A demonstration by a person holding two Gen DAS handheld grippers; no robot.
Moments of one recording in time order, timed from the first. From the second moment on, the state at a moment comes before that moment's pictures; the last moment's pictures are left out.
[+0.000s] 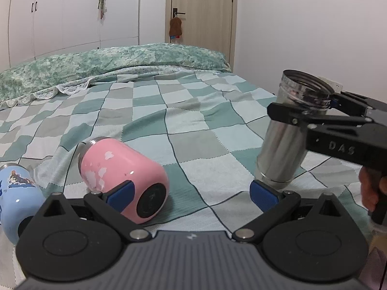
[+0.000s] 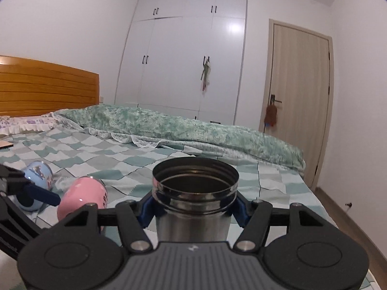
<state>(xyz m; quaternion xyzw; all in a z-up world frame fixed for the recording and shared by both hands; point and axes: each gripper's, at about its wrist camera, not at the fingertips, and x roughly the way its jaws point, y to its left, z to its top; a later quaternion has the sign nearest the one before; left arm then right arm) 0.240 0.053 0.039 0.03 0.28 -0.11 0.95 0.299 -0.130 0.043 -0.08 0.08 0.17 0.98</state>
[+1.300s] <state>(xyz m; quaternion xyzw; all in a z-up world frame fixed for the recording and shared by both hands) 0.091 0.042 0.045 -0.02 0.19 -0.07 0.98 0.152 -0.162 0.039 -0.02 0.05 0.20 0.98</state>
